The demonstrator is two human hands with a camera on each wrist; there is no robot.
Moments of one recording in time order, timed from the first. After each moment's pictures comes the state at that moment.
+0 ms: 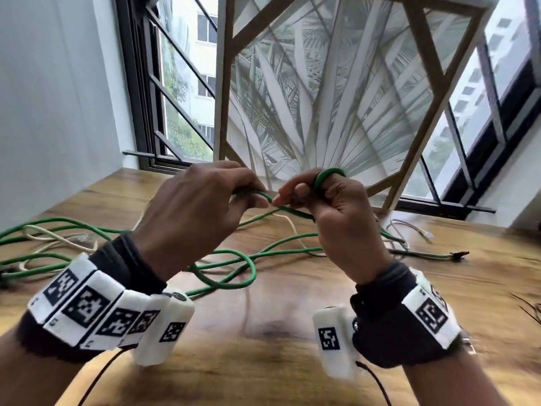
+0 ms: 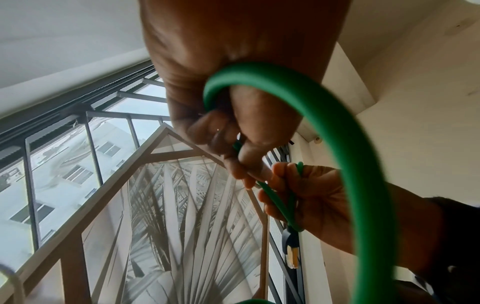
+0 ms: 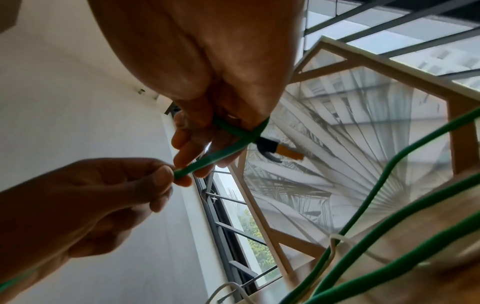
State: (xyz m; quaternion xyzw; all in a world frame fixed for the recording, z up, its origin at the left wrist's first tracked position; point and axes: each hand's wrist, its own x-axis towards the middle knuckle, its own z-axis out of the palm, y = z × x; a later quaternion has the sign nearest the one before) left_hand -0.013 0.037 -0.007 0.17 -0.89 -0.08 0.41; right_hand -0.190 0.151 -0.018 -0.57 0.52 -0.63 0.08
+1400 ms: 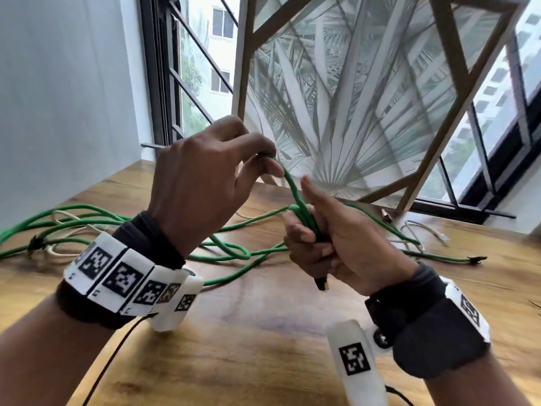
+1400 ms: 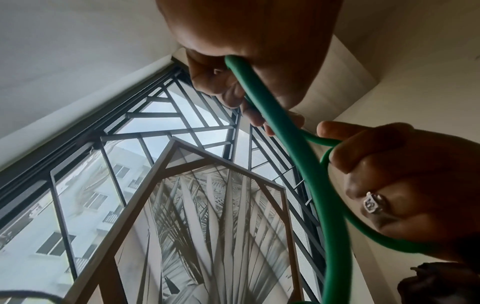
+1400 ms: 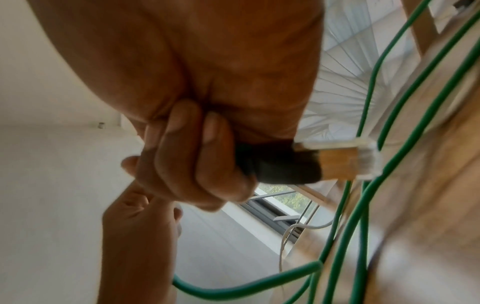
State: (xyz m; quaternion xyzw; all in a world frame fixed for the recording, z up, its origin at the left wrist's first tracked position) left_hand -0.007 0.034 0.002 0.17 -0.82 0.05 0.54; right_hand -0.169 0.164 -0.007 -0.47 0.46 -0.48 0.58
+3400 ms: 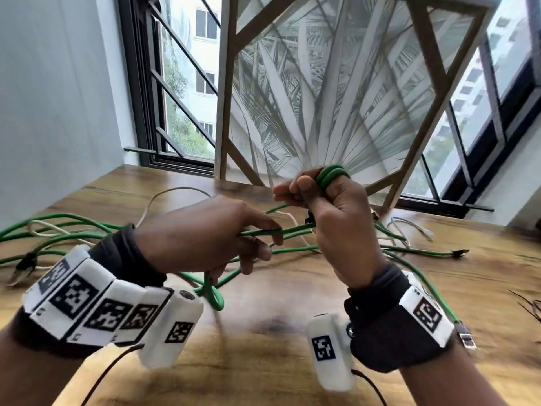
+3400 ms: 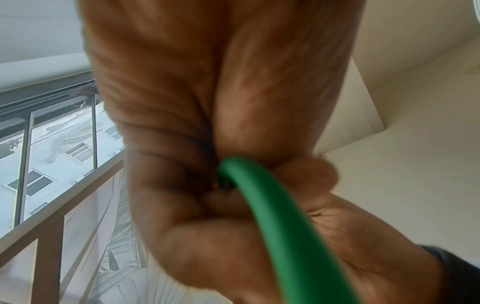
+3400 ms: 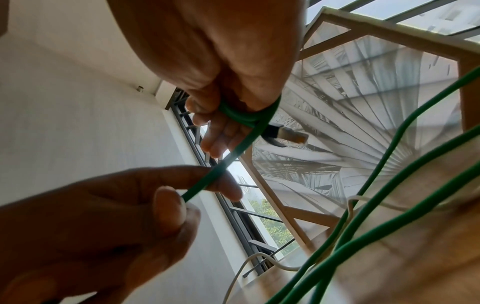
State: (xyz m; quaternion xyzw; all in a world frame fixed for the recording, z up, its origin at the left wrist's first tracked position) left_hand -0.008 0.046 0.001 0.18 -0.94 -0.29 0.06; right_hand -0.173 0.149 -0.022 -0.52 0.50 -0.68 0.11
